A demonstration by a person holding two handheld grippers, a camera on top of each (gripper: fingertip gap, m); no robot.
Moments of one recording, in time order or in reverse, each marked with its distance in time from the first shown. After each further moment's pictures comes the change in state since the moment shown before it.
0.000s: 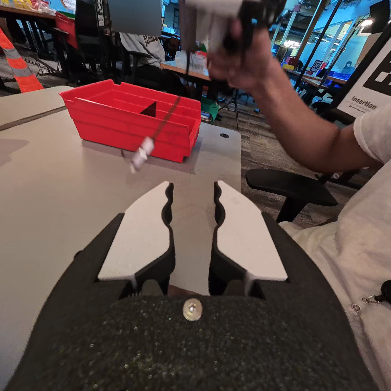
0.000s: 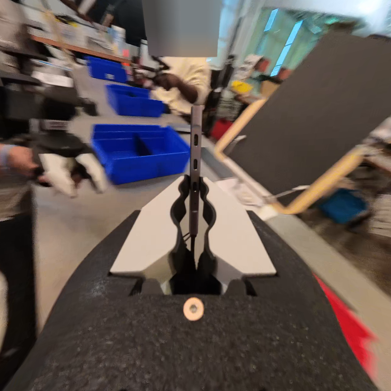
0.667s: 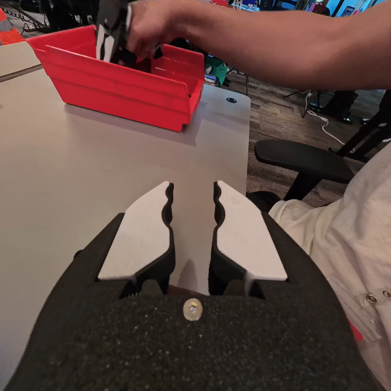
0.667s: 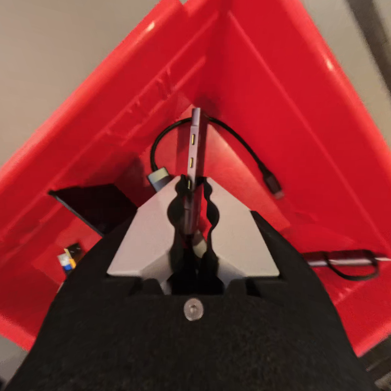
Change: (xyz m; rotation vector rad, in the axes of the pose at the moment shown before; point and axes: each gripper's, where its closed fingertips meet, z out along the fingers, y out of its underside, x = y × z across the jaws) left arm 0.006 0.041 0.020 -0.152 -0.031 0.006; right arm 0.144 0.313 0.035 -1.061 -0.070 0.229
